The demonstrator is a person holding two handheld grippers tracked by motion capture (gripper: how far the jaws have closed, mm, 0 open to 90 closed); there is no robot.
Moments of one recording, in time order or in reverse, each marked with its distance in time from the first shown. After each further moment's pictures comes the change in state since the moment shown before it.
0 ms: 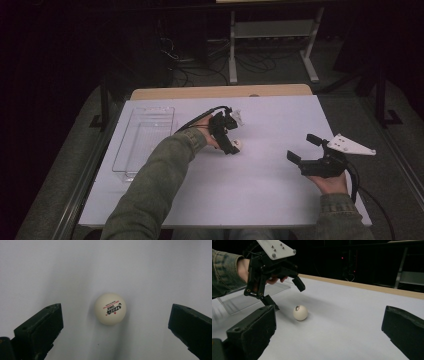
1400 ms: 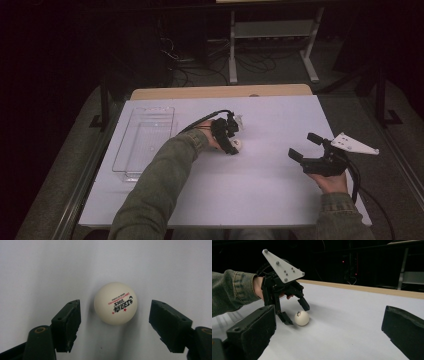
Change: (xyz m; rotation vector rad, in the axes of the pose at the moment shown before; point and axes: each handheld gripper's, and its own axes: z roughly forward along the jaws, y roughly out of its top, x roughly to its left) left arm 0.009 -0.004 0.028 0.079 -0.050 0.036; right arm -0.005 0.000 -0.001 -0.036 0.017 0.056
